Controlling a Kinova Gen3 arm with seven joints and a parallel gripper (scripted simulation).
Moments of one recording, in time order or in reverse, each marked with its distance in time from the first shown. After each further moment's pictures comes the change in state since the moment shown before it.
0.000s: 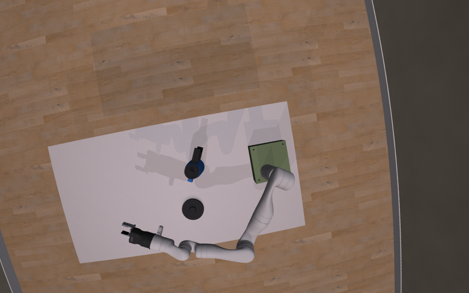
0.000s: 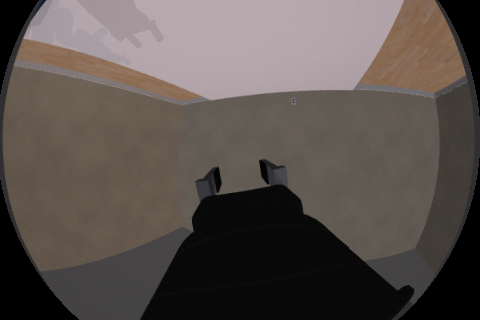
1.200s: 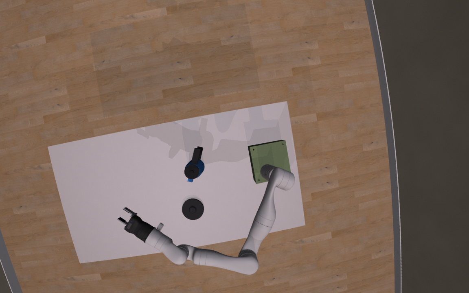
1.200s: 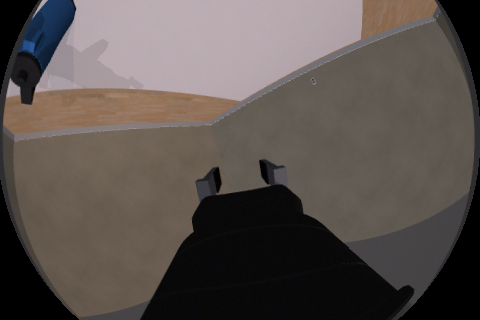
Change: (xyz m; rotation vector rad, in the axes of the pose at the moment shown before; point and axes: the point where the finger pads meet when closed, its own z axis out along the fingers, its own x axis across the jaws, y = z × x) arm -0.123 0.043 -0.007 0.104 -0.233 0.325
